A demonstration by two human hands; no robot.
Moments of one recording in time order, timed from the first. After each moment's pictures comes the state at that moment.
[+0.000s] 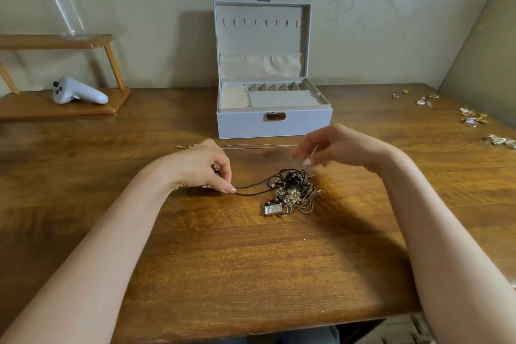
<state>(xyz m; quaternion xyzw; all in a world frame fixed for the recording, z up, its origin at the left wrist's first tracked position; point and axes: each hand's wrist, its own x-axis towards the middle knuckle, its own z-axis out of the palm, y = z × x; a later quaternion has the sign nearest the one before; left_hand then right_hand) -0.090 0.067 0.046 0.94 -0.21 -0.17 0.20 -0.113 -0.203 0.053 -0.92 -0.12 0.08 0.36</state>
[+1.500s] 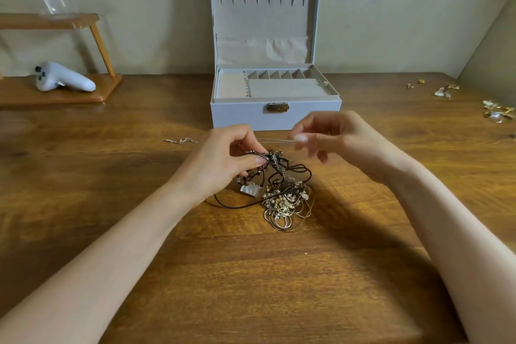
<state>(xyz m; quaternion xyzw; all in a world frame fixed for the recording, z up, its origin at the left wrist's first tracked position) -0.105 0.025 0.033 0.83 -0.24 0.00 0.50 -0.121 -0.189 0.052 -0.84 -0.15 0.01 0.53</state>
